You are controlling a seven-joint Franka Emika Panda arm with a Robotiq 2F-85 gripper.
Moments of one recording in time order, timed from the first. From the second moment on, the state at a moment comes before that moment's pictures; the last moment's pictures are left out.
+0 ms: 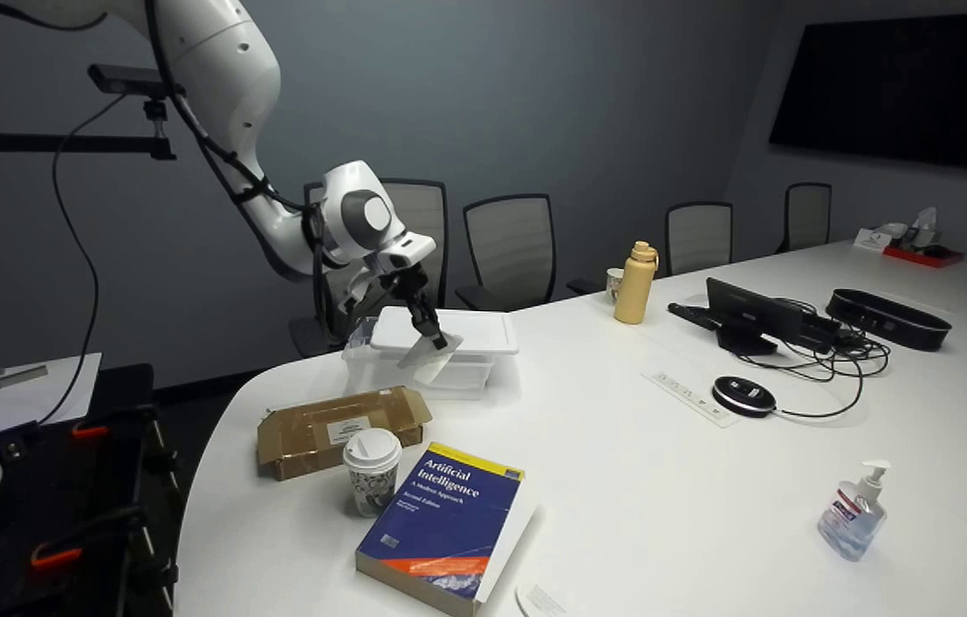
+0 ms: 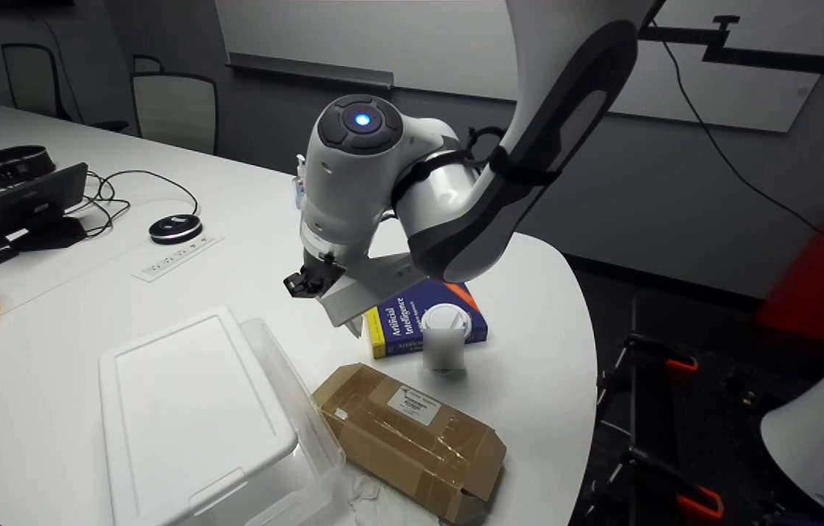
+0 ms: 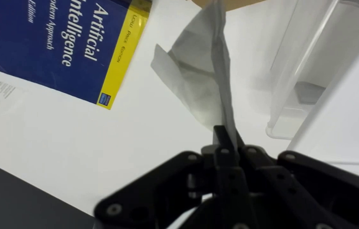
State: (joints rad) arm 0.42 0.59 -0.38 -2.05 -0.78 2.99 1.30
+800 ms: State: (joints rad) arm 0.19 0.77 -0.22 -1.82 -0.72 2.99 1.12
